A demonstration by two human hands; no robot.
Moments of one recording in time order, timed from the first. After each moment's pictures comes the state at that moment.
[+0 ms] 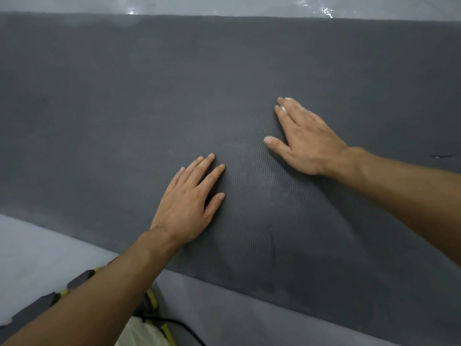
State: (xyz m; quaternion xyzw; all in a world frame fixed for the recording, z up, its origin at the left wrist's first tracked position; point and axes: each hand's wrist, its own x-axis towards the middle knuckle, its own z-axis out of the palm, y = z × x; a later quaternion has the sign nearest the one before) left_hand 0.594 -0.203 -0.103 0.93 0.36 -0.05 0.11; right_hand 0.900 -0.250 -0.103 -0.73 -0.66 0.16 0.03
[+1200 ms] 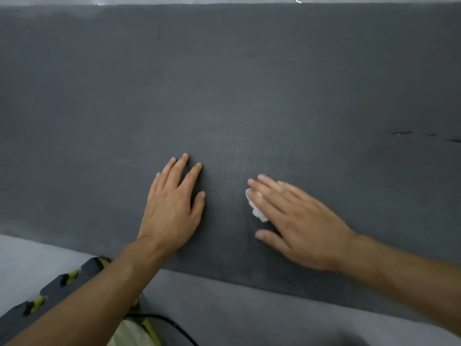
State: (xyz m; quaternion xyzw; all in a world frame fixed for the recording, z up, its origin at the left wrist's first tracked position) left_hand 0.606 -0.237 -0.100 0.90 0.42 -0.03 0.14; right_hand 0.838 -0.408 -0.109 -0.64 -0.75 0.14 0.03
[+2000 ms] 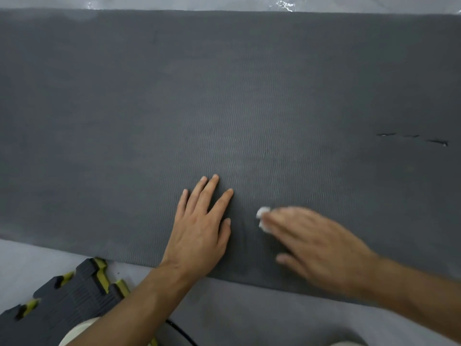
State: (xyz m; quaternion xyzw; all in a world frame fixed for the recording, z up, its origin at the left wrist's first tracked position) left_hand 0.619 -0.298 -0.108 0.93 0.34 -0.03 0.15; right_hand 0.847 -0.462 -0.110 -0.62 -0.78 0.11 0.06
